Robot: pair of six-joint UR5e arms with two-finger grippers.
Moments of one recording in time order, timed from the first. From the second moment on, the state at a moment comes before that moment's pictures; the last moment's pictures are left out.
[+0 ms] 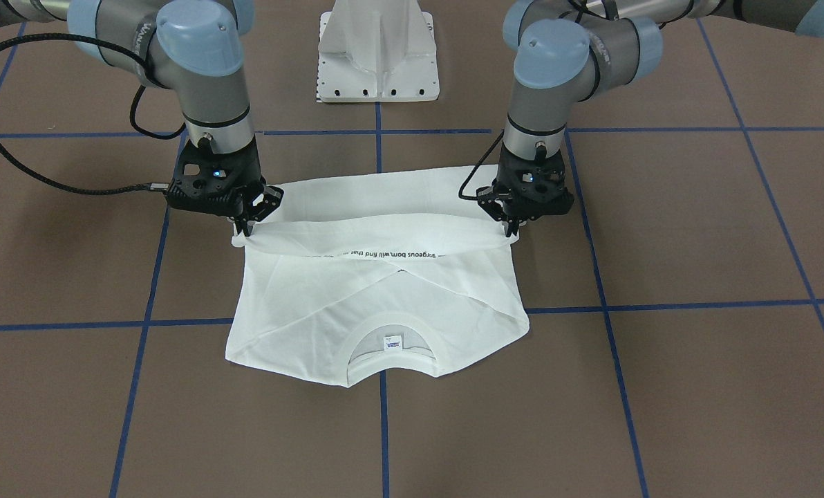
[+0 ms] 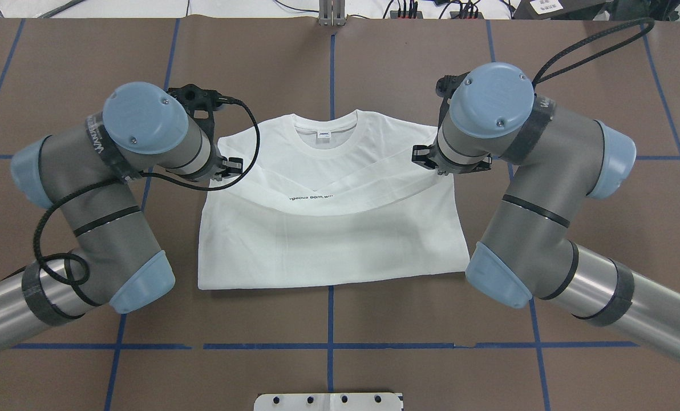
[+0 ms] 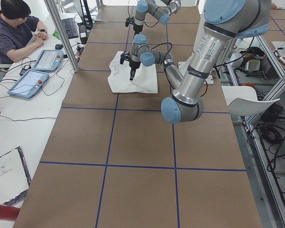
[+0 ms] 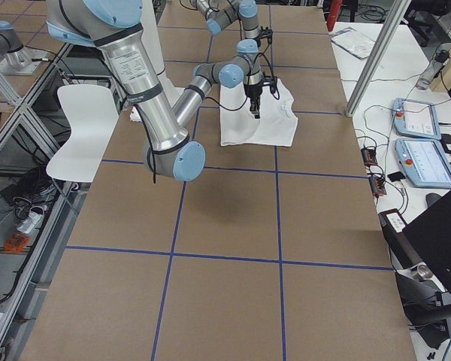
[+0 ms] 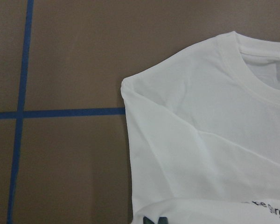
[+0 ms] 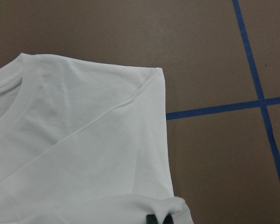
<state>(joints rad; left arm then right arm) -0.65 -2.12 -1.76 -1.61 -1.77 -1.08 0.66 -1.02 1.83 -1.72 1.77 1.22</state>
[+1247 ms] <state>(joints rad) -0.67 -2.15 -1.60 -1.73 -1.77 -1.01 0.67 -1.02 1.67 -1.60 1.76 1.18</state>
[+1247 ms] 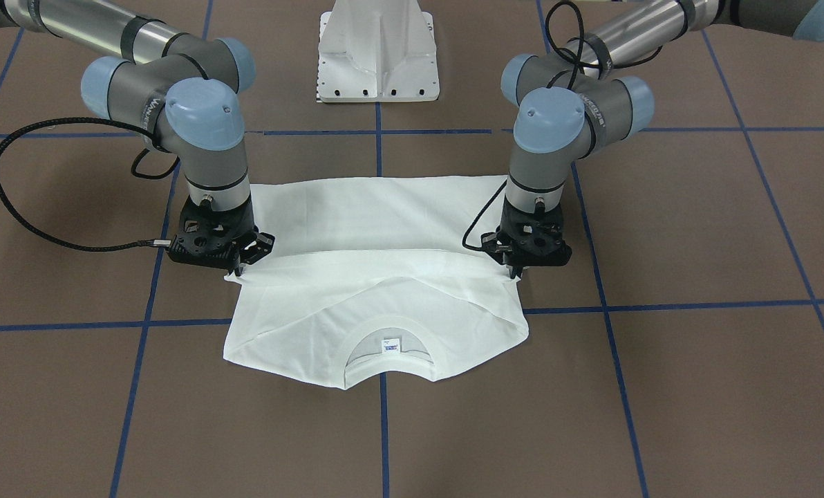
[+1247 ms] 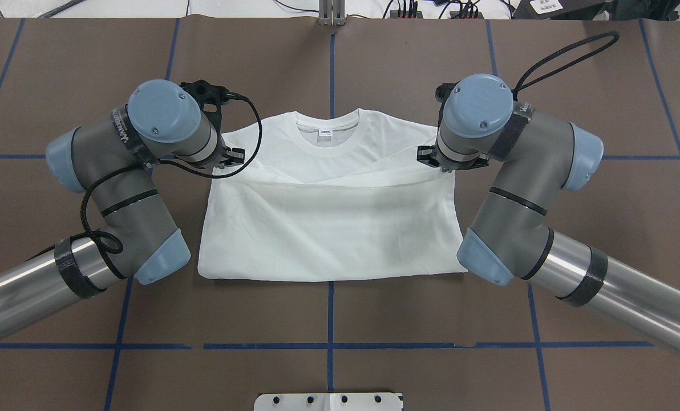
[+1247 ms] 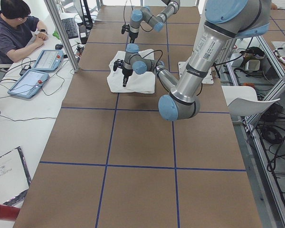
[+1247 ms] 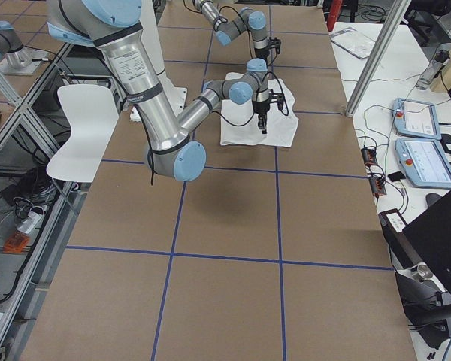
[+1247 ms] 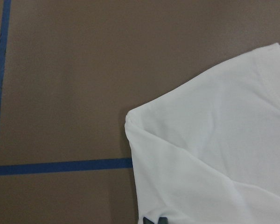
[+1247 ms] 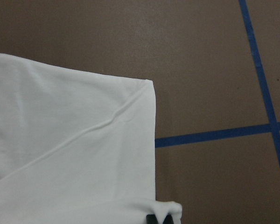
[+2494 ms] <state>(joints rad) -0.62 -1.83 -1.80 -2.01 -1.94 -0.95 0.71 -1.06 1.77 -1.61 1.78 1.09</state>
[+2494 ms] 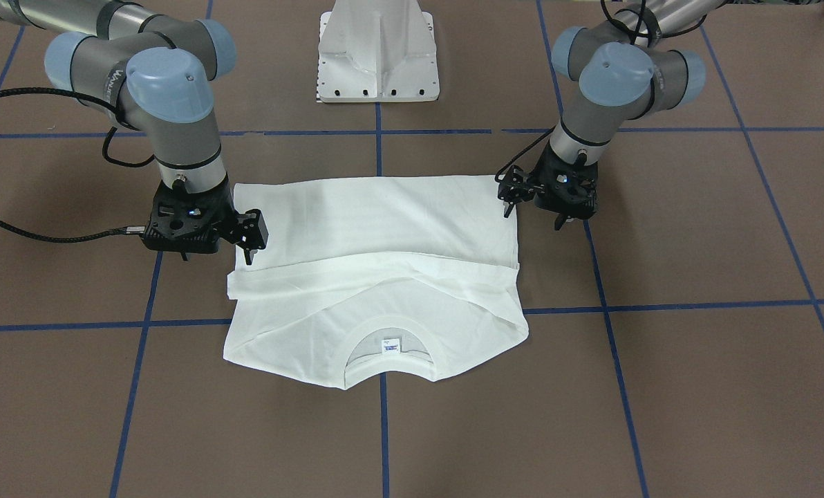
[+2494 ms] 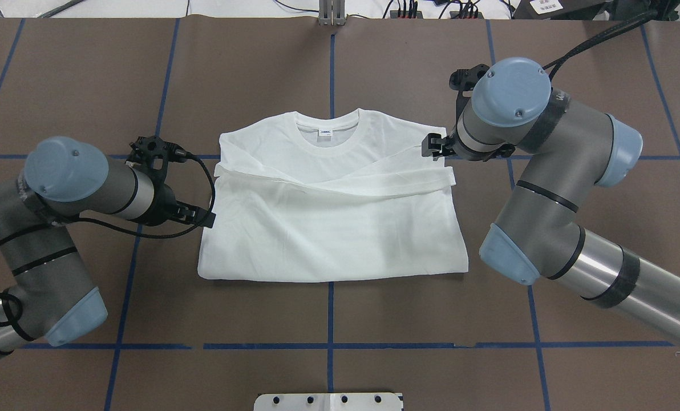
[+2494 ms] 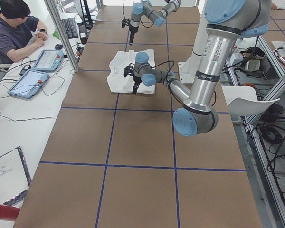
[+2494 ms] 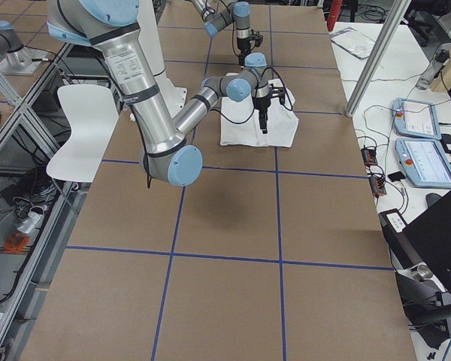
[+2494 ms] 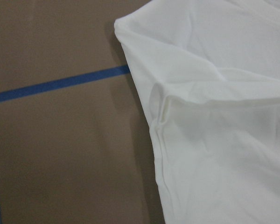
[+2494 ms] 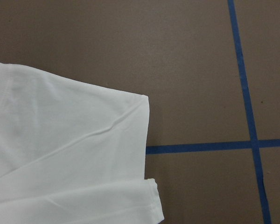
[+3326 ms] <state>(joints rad) -0.49 -1.83 -1.81 -2.04 -1.94 -1.12 0.70 -1.06 1.78 -1.61 1.77 1.11</state>
